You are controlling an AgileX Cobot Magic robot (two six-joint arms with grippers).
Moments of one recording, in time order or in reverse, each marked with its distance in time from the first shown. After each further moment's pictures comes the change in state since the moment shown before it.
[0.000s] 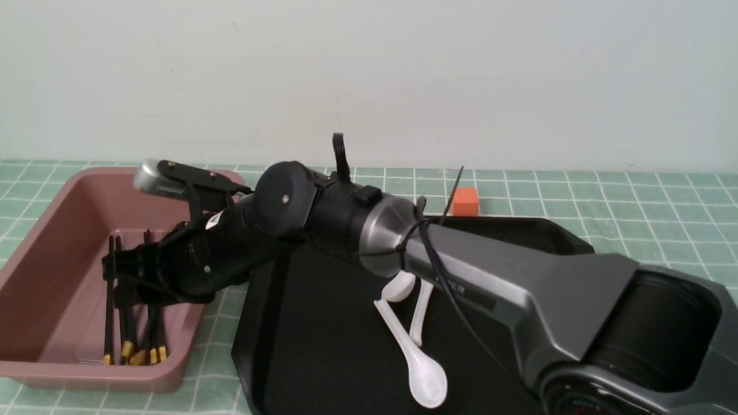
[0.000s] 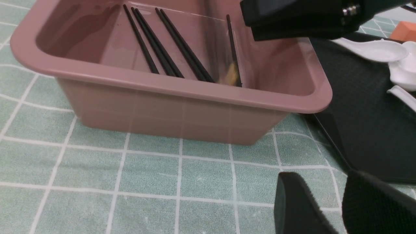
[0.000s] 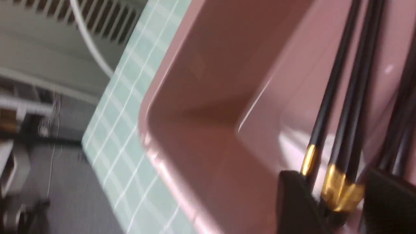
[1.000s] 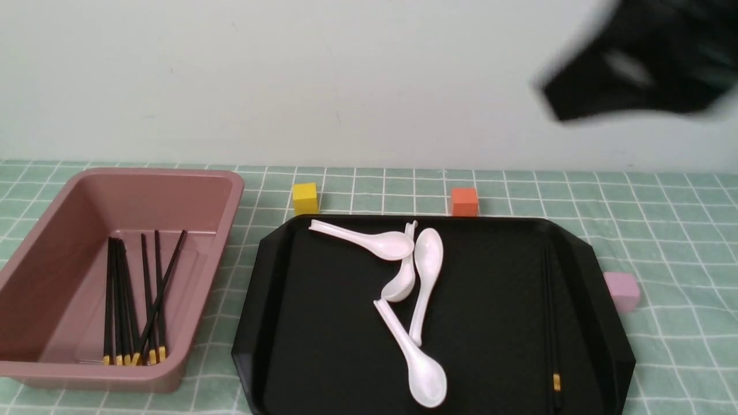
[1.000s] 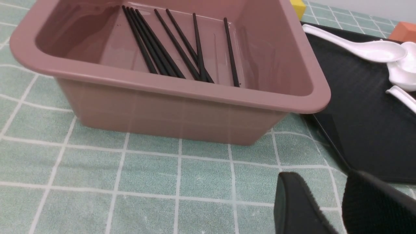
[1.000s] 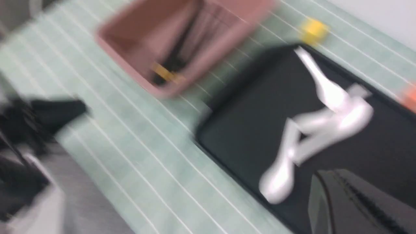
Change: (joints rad) right arm -0.076 -1.263 0.548 -0.776 0.592 0.158; left arm 0.000 0.000 0.000 -0.001 0.000 0.000
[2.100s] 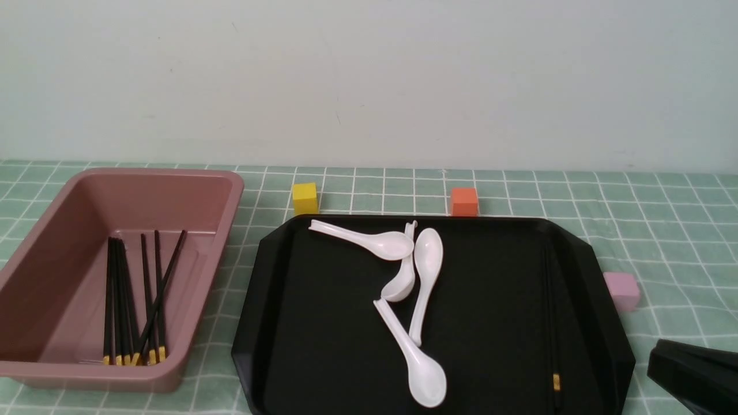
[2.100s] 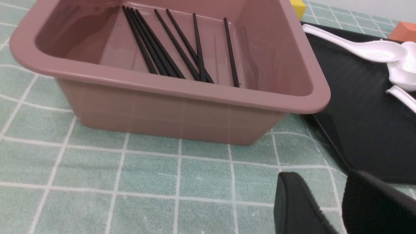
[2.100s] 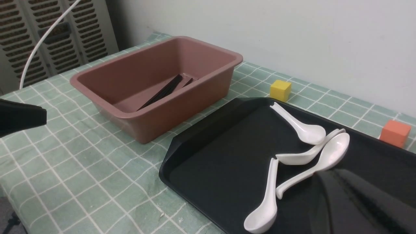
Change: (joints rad) right arm 0.000 -0.721 1.239 -0.120 -1.044 0.060; left arm 0.000 0.000 0.000 0.000 0.000 0.000
